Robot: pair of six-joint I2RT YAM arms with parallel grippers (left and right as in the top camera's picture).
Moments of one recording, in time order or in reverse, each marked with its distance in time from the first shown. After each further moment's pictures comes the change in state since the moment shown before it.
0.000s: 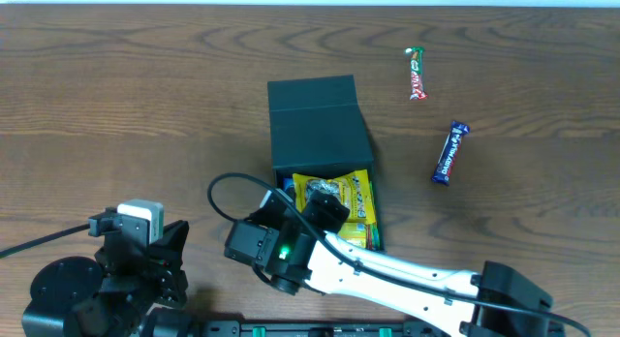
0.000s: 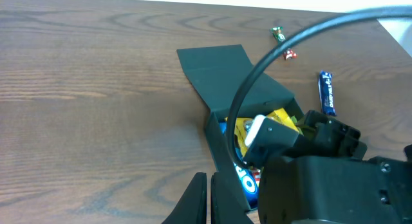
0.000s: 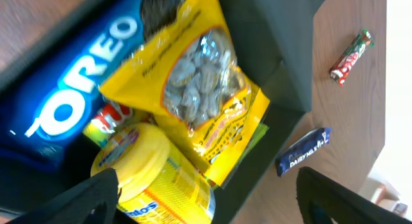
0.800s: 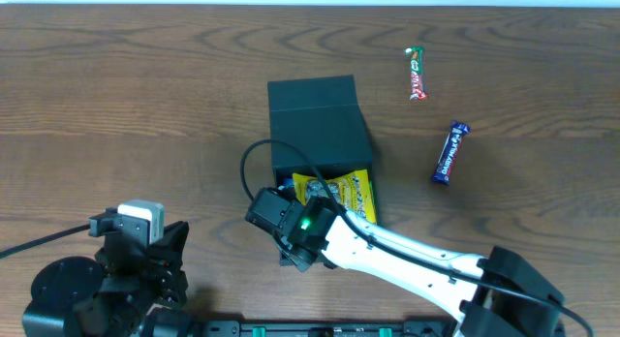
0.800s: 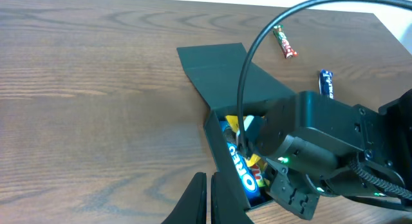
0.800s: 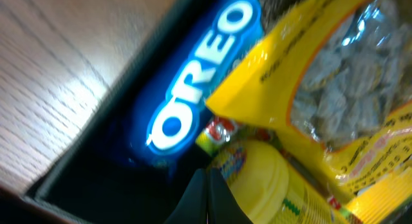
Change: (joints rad) left arm 0.000 0.000 0.000 -0.006 0.000 0.000; right arm -0.148 -0.019 -0.122 0.200 -0.494 0.045
